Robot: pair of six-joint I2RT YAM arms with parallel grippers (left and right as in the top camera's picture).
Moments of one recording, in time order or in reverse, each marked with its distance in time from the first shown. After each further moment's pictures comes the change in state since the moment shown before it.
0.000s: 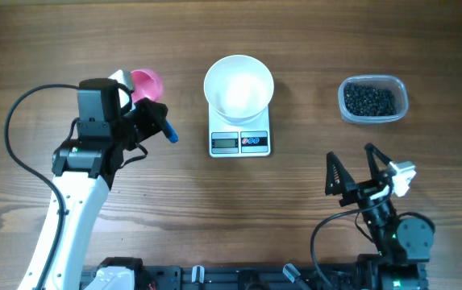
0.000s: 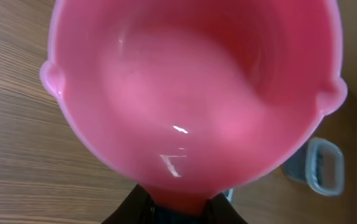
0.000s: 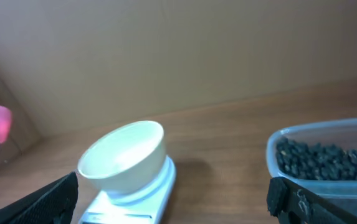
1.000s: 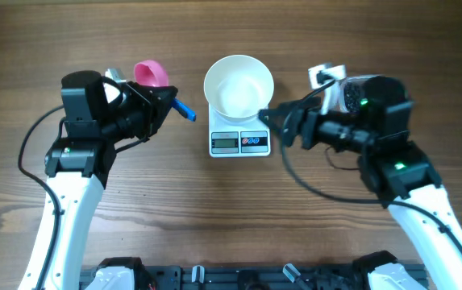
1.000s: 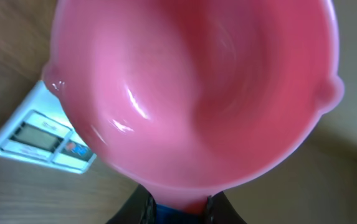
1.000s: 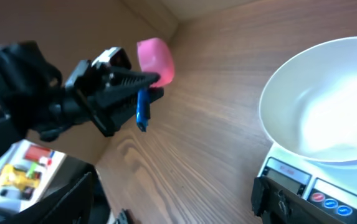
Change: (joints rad) left arm 0.058 -0.001 0.000 0.173 0.344 -0.650; right arm 0.332 1.080 0.853 -0.238 -0.420 0.150
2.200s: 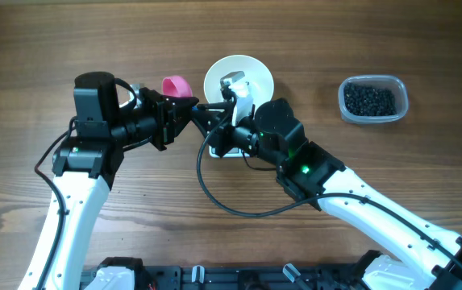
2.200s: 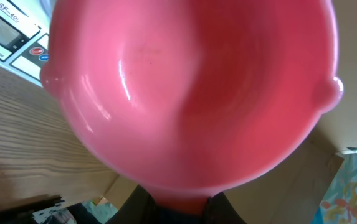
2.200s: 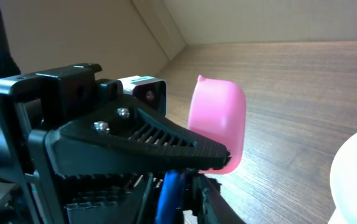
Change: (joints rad) left arm -0.061 0.000 0.000 -0.027 0.179 -0.267; right arm 0.441 0.283 0.001 0.480 0.498 -0.006
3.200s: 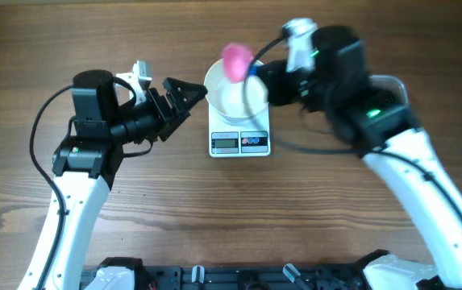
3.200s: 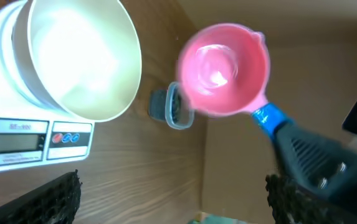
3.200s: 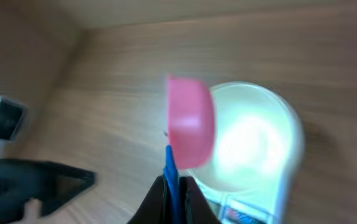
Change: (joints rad) left arm -0.001 0.001 0.000 0.049 0.004 0.639; right arm -0.339 0.020 0.508 -0.886 -0.036 -0.110
